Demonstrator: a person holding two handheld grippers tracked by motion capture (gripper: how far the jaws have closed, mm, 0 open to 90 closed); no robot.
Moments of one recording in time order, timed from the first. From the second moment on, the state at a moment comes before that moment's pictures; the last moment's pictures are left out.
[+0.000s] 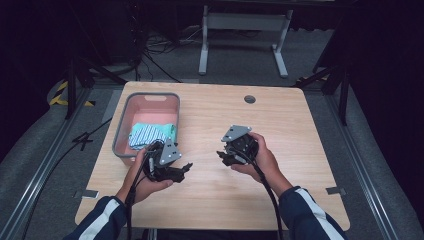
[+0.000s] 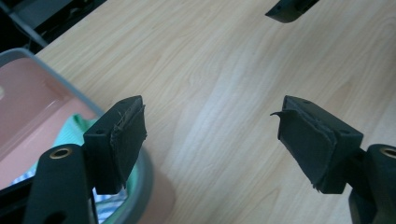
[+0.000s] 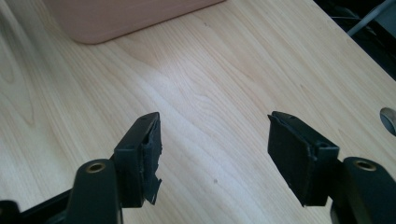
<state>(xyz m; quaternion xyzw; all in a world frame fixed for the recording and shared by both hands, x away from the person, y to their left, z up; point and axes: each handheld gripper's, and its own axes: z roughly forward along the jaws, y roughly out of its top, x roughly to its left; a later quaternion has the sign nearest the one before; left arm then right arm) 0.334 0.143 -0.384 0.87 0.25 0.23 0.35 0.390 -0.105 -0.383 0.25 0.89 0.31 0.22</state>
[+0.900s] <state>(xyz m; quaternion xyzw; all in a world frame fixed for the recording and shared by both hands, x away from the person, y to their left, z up) 0.326 0.110 -0.433 0.91 0.20 0.18 0.30 0.358 -0.183 -0.425 0.28 0.88 0.31 0.23</state>
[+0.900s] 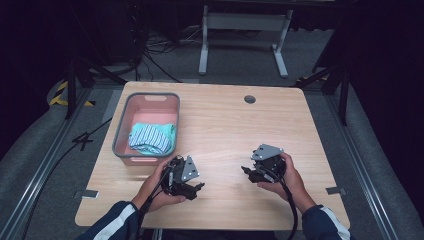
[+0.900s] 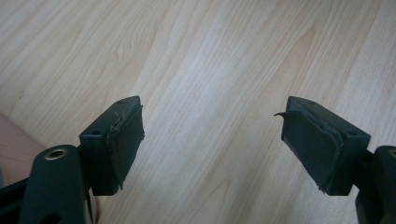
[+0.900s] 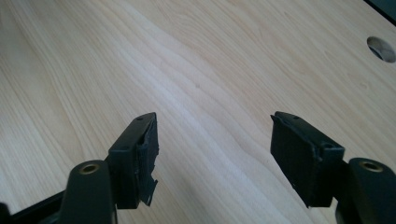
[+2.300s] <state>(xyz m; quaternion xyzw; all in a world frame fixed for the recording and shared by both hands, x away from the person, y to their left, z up) 0.327 0.135 -0.483 0.90 0.23 0.09 0.36 0.317 -0.295 -0.486 0.37 0.84 0.37 0.16</state>
